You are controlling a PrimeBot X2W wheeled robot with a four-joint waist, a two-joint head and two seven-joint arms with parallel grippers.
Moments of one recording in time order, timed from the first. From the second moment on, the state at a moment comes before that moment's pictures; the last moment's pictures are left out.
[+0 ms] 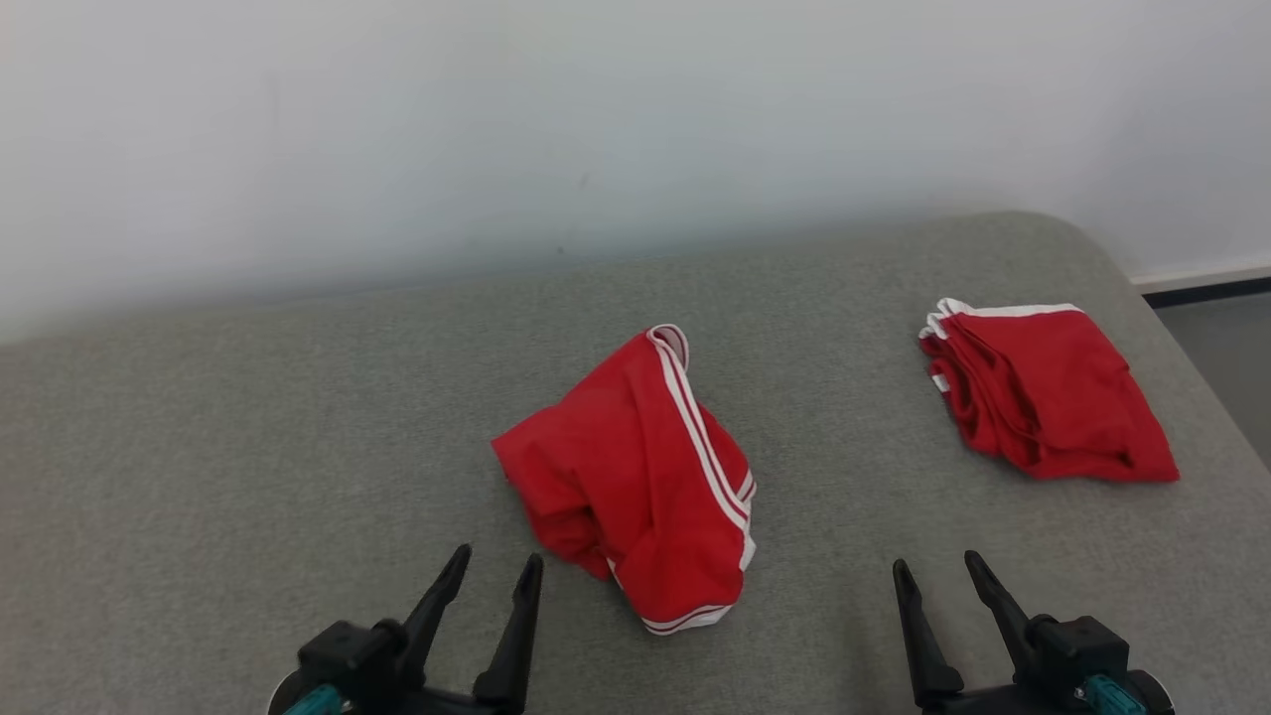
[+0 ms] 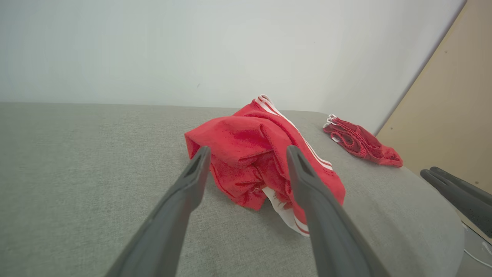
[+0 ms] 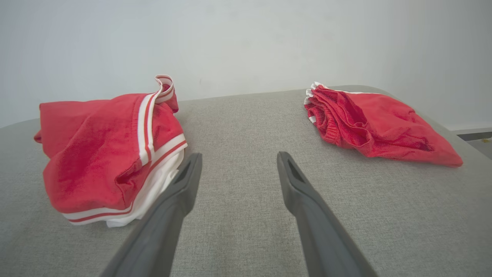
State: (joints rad) left arm -0.05 0.16 -0.31 0.16 -0.46 -0.11 -0.17; right arm 0.00 -0.07 0.06 0.24 0.13 0.13 -0.15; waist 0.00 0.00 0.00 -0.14
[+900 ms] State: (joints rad) left arm -0.32 0.10 -0.44 0.47 -0.42 0.01 -0.06; right arm -0.02 -0.06 0.06 0.25 0.14 0.13 -0.17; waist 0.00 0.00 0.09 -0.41
